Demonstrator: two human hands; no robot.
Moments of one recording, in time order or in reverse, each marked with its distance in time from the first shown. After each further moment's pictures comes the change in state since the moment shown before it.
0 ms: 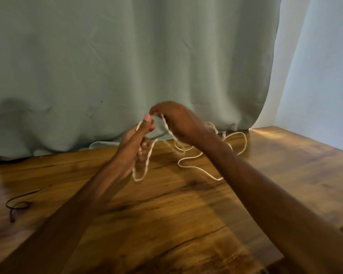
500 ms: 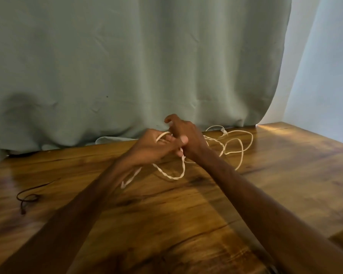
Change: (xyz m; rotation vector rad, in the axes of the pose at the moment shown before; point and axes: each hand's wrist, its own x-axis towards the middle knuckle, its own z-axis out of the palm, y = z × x) left_hand -0.019 0.010 0.020 0.522 -0.271 0.023; right_hand -0.044 -0.007 0.041 -0.012 -0.088 0.359
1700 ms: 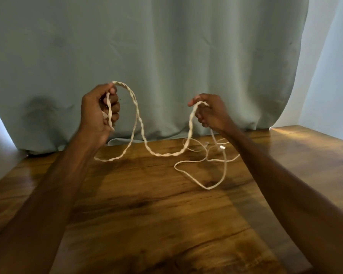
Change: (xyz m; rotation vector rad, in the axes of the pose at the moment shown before) left_hand -0.008 0.025 -0.126 -0.663 0.436 0.207; right_hand 0.053 0.033 -0.043 0.522 0.179 0.239
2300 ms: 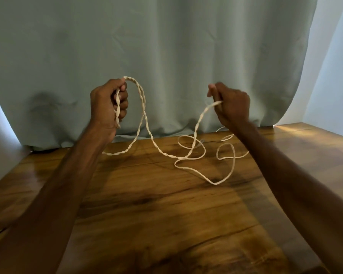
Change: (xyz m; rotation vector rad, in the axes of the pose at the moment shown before) left_hand -0.002 -0.004 0.009 0.160 0.056 0.064; right_hand 0.001 0.016 -0.023 -0.655 0.337 -0.400
